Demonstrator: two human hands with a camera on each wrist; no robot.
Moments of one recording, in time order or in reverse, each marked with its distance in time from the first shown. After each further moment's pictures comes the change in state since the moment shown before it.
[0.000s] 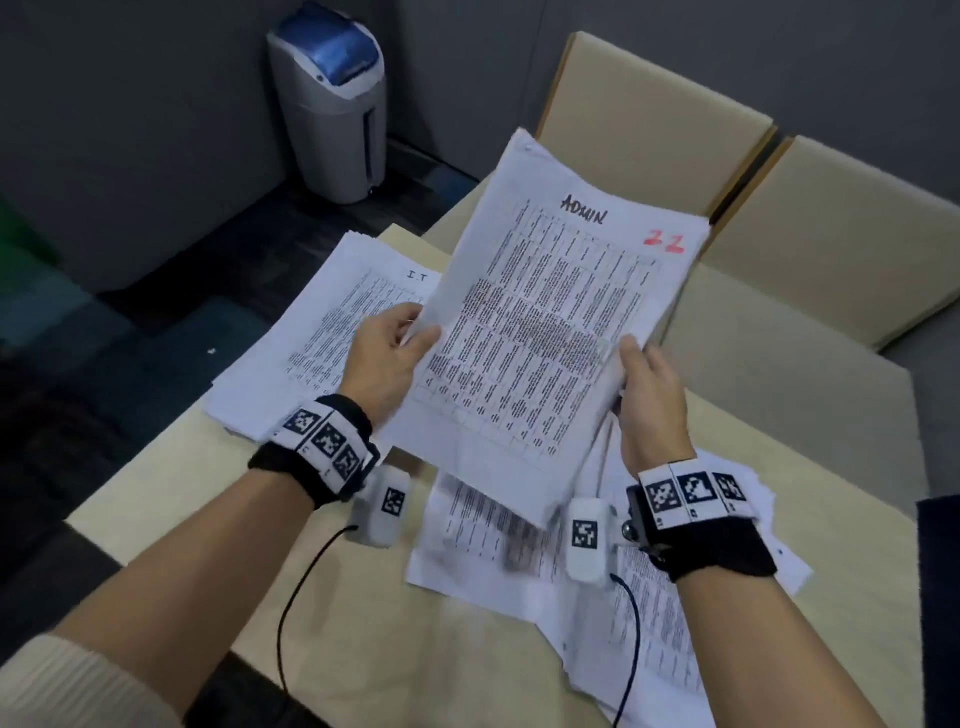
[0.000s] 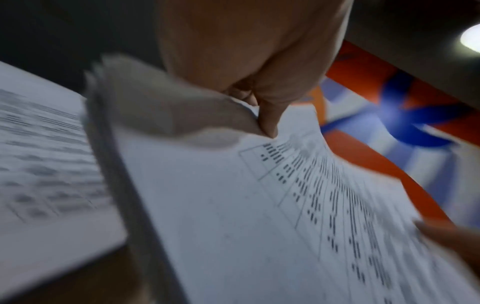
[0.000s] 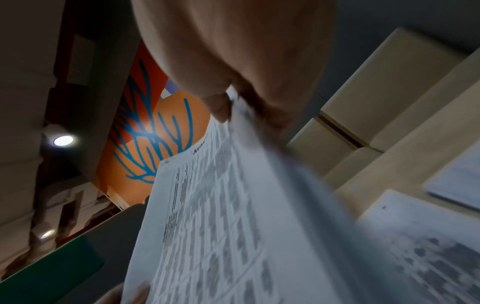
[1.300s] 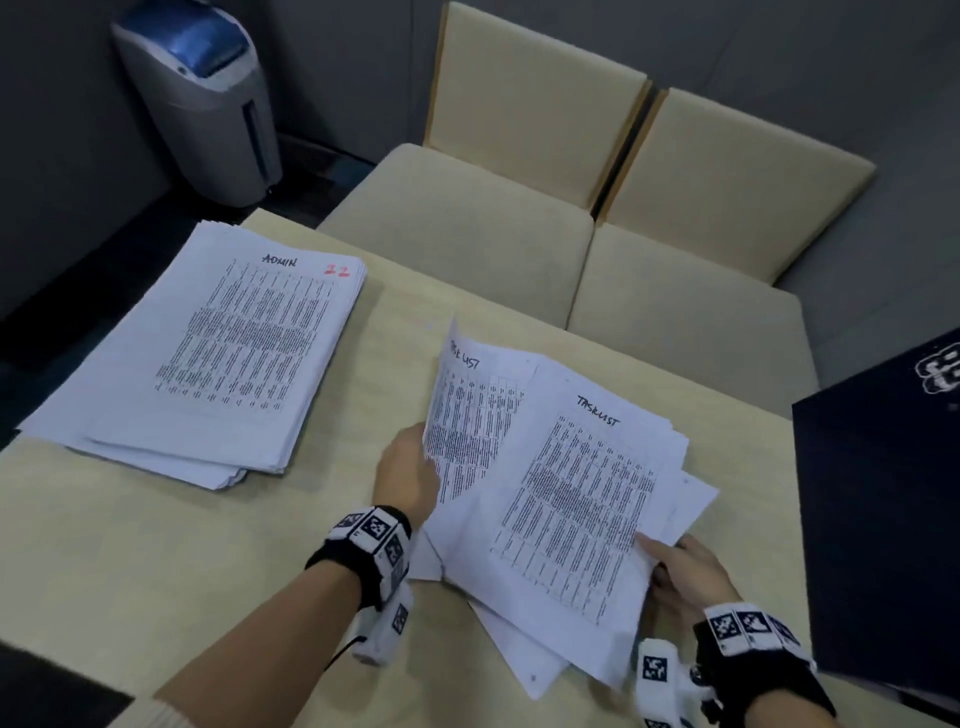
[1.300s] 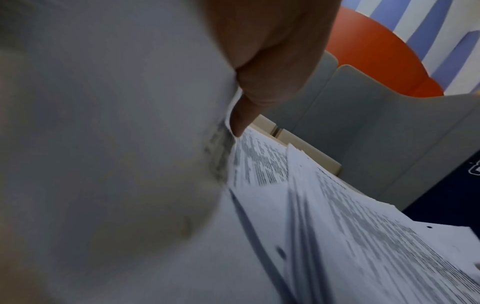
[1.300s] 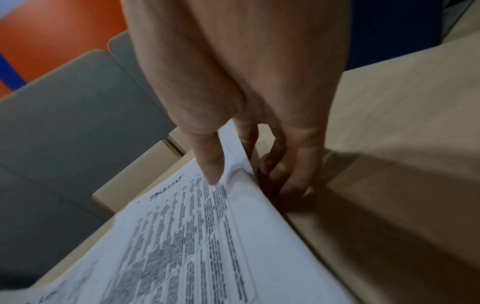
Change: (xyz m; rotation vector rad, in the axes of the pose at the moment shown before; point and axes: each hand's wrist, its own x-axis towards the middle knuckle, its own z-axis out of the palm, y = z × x) left_hand -0.101 -0.085 0.171 0.567 -0.199 -0.185; right_hand -0.074 0.172 -0.273 -0.191 0.178 0.680
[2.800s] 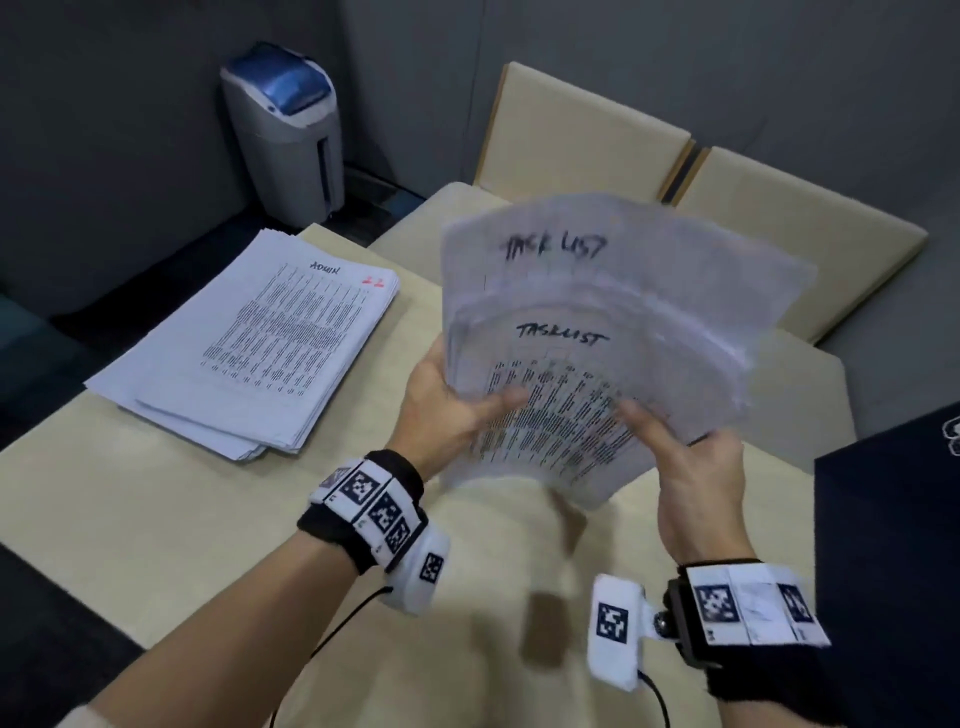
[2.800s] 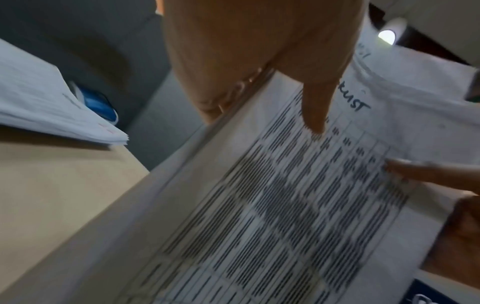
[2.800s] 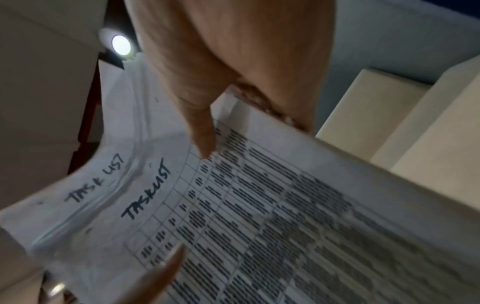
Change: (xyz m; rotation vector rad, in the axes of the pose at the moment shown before) left_hand -0.038 0.107 -0.053 -0.785 0.095 0.360; right_hand -0.104 -0.138 0.040 0.384 -0.175 -0.875
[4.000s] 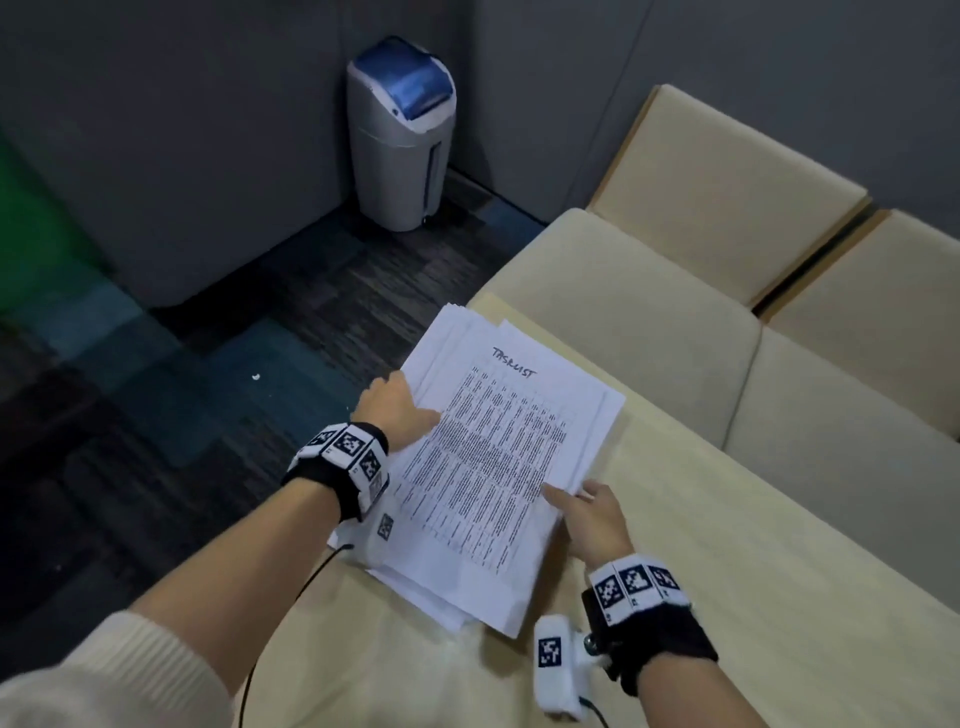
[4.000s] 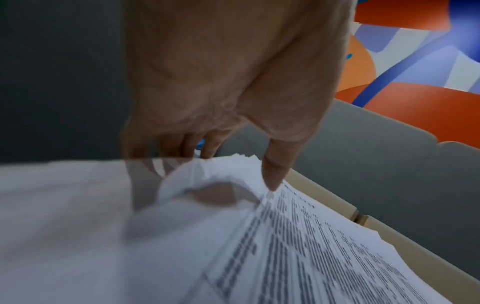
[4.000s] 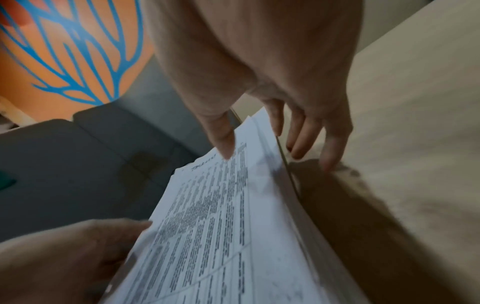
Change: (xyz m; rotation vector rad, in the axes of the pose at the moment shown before) left_hand 0.188 -0.061 -0.361 0.978 0.027 -0.661; right_hand 0.036 0.147 0.345 -0.581 -0.157 0.698
